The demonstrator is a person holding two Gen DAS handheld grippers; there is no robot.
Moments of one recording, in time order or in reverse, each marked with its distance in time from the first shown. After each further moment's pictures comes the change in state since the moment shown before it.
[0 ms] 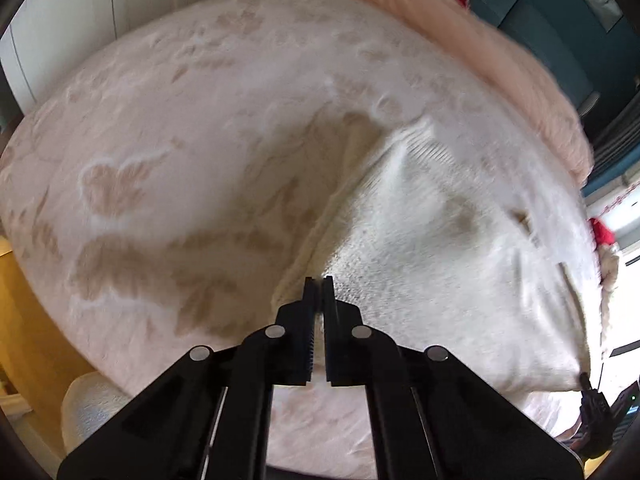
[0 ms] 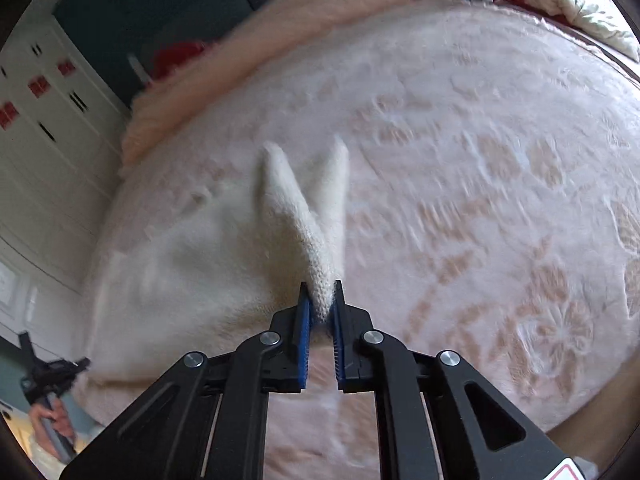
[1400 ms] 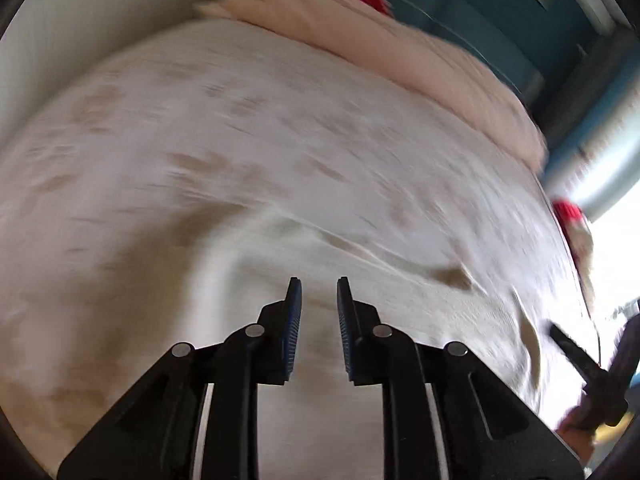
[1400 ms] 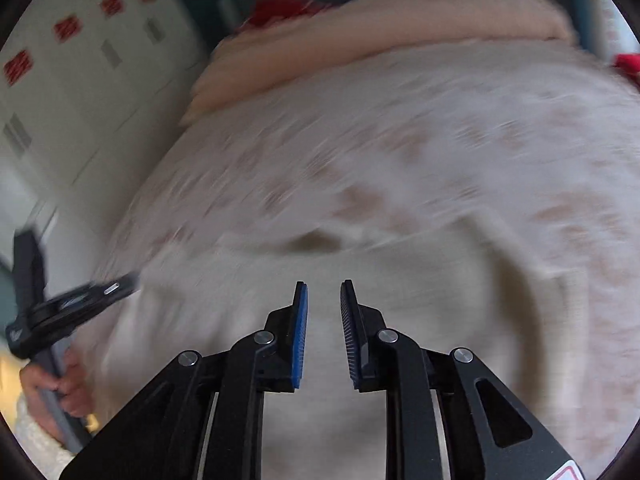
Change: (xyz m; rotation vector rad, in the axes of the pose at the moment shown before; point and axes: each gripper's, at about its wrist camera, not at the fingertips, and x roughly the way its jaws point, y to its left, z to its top) left arm 0.051 -0.153 0.079 0.214 -0.100 -0.188; right arm 0.114 0.193 0.076 -0.346 0.069 0.203
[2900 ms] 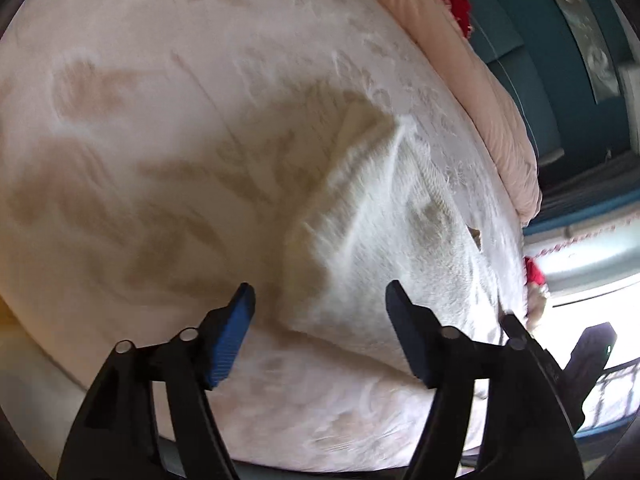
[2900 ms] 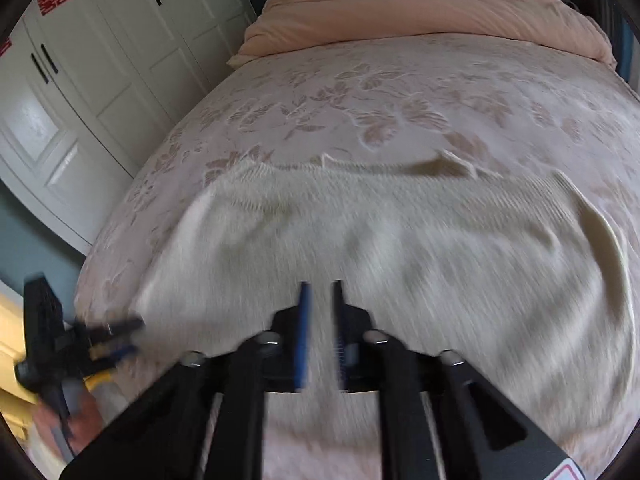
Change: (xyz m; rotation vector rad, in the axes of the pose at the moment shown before) left arm -0.068 0.144 -0.132 -0.478 0.097 -0.130; right arm 0.000 0.100 -0.041 -0.106 0.061 -0.016
